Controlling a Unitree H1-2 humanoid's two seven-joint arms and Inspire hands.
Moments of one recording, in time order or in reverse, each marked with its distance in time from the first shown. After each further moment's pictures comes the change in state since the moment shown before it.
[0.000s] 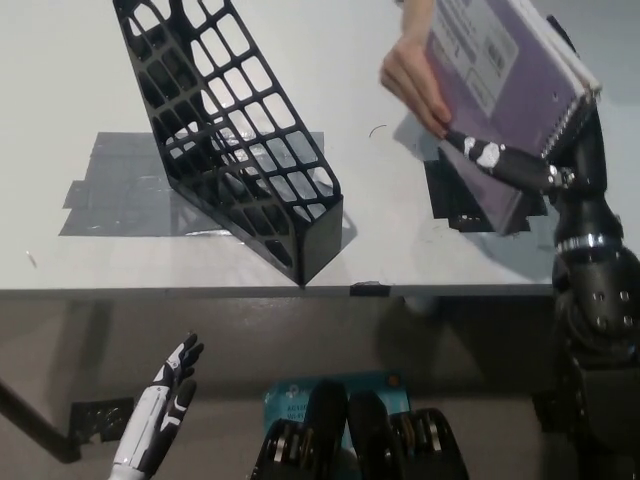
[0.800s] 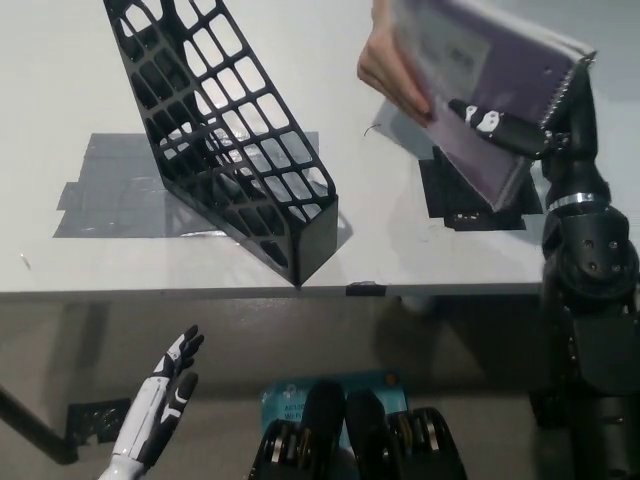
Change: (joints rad) left_arm -0.021 0.011 -0.003 -0.001 0.011 0.000 0.000; right_arm -0.109 0.016 -0.055 0.200 0.077 0.038 -0.029
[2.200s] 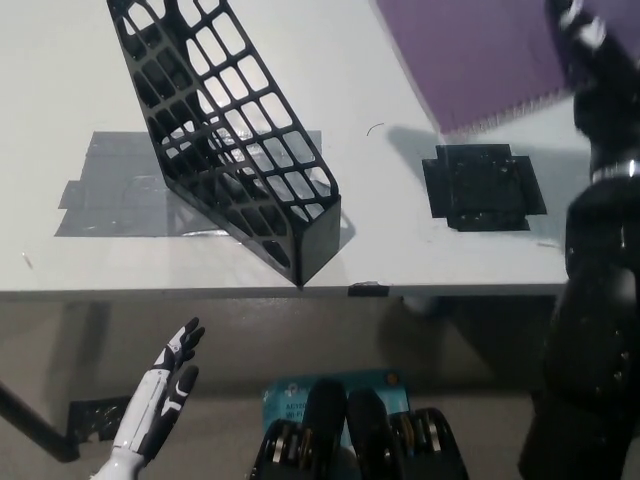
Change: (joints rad) left_arm -0.017 0.002 0.001 -0.003 -0.001 0.000 -0.001; right_arm -0.102 0.217 -0.263 -0.467 0.508 0.268 -0.077
